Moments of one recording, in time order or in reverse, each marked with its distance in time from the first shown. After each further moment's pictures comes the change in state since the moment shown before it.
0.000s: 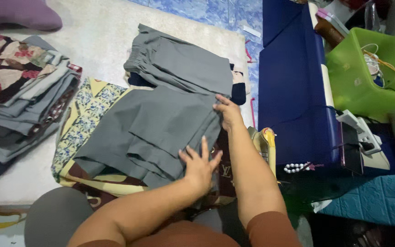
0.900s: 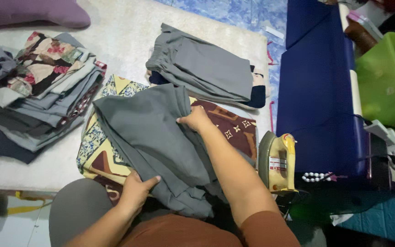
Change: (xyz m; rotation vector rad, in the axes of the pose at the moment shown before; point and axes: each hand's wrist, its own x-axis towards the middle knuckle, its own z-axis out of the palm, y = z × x) left_hand -0.112 -0.165 0.145 -1.739 0.442 -0.651; right_hand -0.063 0.000 0.186 -0.726 -0.283 0.025
